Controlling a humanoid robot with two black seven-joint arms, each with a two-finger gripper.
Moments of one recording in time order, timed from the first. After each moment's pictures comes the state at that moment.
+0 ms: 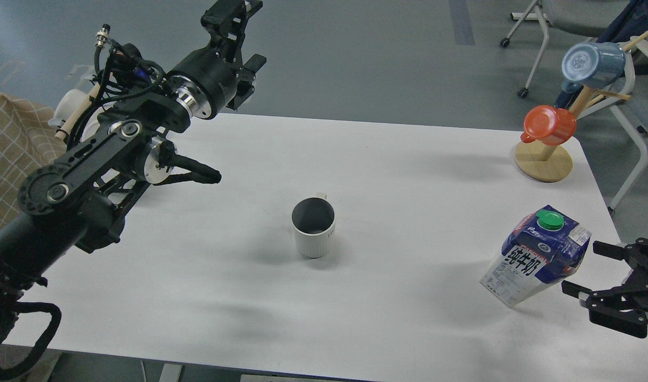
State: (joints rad) left arm -0.73 0.40 -0.93 -1.39 0.72 0.15 0.11; right arm 1.02 -1.30 -0.41 1.52 -1.76 -0.49 0.49
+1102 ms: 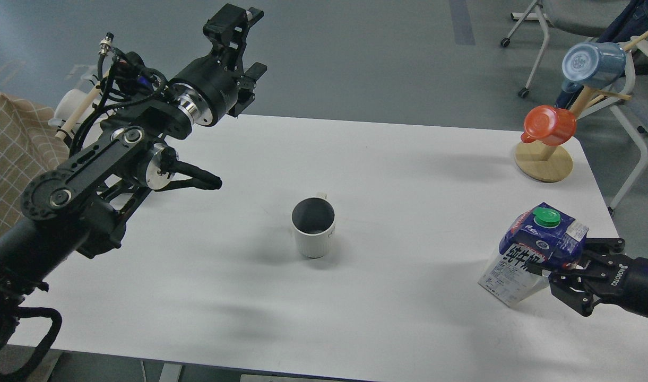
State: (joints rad) left arm -0.71 0.40 -0.92 -1.39 0.72 0.14 0.11; right arm 0.98 -1.15 -0.36 1.42 -1.75 -0.49 0.49
